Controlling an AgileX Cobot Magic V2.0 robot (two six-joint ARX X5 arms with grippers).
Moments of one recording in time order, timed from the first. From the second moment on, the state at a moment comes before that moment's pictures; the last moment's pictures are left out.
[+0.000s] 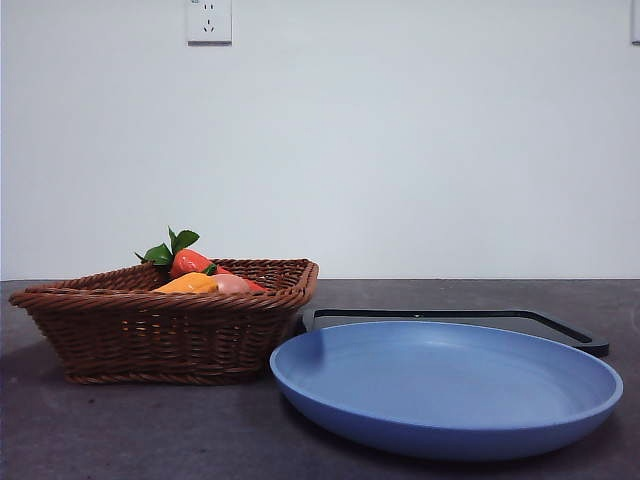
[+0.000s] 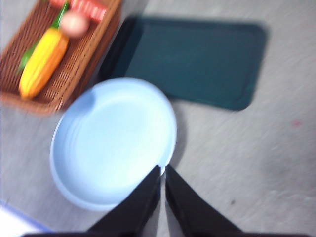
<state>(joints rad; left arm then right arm) -0.04 0.62 0.73 -0.88 0.50 -0.05 0.05 0.66 0.82 -0.94 -0.44 -0.01</state>
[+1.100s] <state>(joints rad) -0.04 0.62 0.73 -0.85 0.50 -0.04 0.17 1.16 0.82 -0.74 -0.44 0.03</state>
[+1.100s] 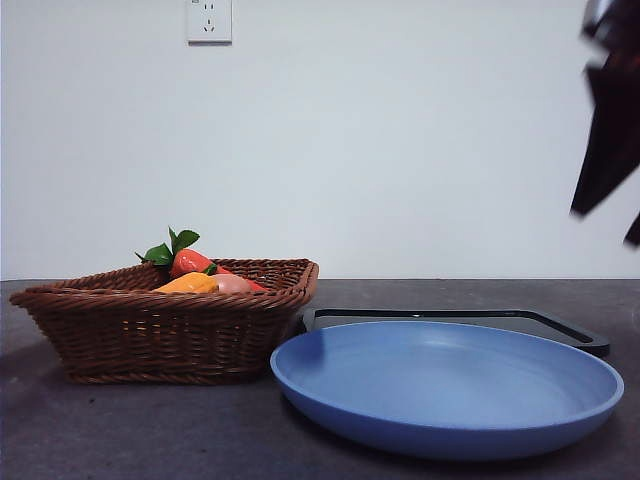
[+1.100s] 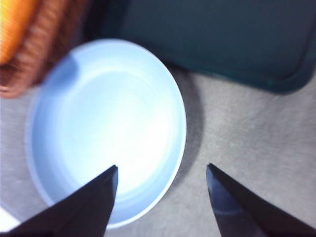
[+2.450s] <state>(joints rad) -0.04 0.62 0.73 -0.85 0.50 -0.04 0.25 1.55 0.83 -0.56 -0.44 0.05</state>
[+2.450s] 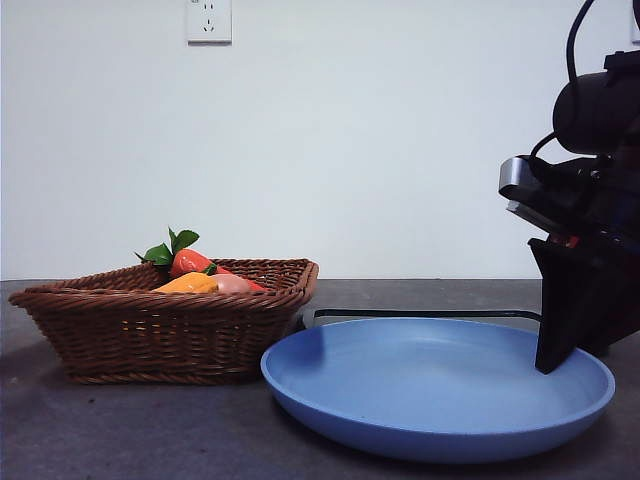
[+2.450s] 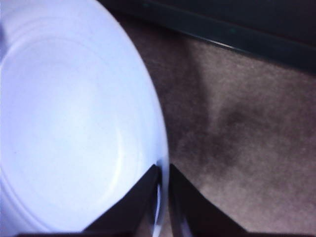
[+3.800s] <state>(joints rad) -0.46 1.64 1.17 -0.57 0.05 -0.12 0.18 0.88 0.83 -0.85 -0.35 0.08</state>
